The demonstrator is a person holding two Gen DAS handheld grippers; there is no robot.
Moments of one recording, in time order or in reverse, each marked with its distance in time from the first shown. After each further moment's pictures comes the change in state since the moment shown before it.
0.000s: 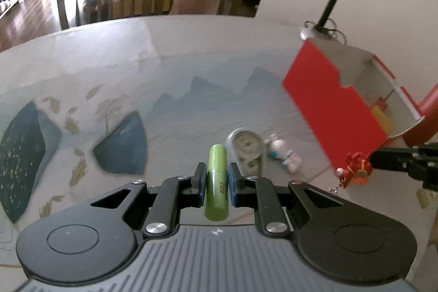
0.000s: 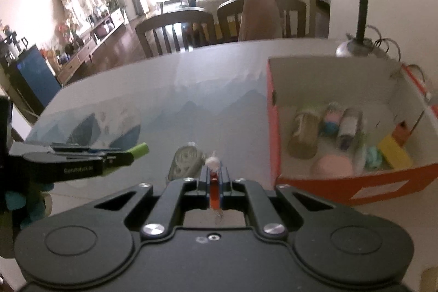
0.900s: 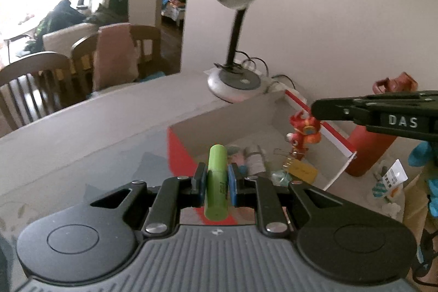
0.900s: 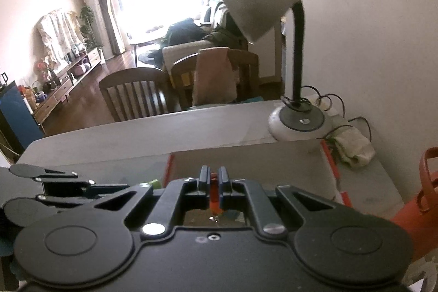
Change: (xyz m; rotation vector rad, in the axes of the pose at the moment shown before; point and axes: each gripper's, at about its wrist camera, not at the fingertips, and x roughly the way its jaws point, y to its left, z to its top) left arm 0.003 -0.180 0.100 0.237 -0.091 -0.128; right arm -0.044 -0.125 0.080 0.023 -0.166 -0.103
